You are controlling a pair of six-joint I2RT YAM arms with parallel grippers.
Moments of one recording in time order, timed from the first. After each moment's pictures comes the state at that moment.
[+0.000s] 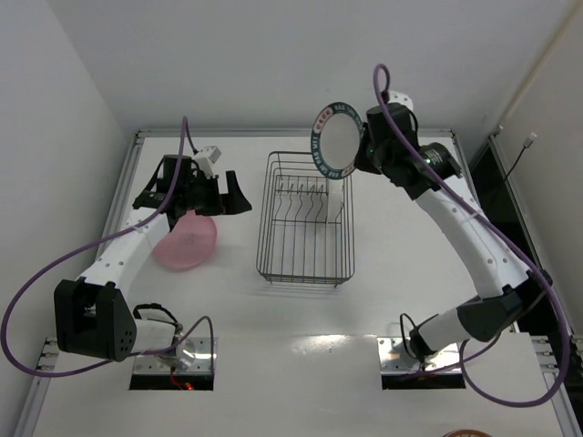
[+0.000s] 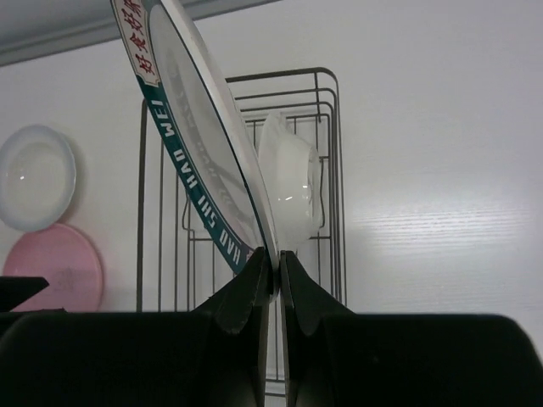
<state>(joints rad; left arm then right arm) -0.14 1.31 1.04 -0.43 0.47 -0.27 0.47 1.46 1.67 -0.81 0.34 0.54</state>
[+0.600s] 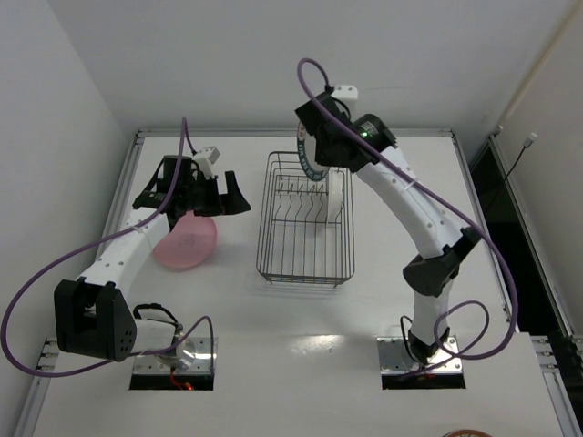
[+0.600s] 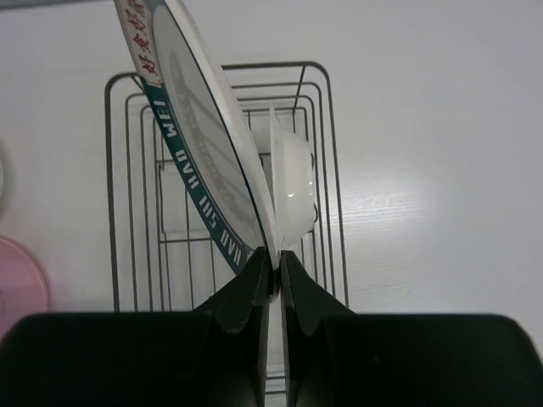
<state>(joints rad) -0.14 1.31 1.04 -0.44 0.45 -0.28 0.69 1.87 2.25 -1.22 0.65 0.60</state>
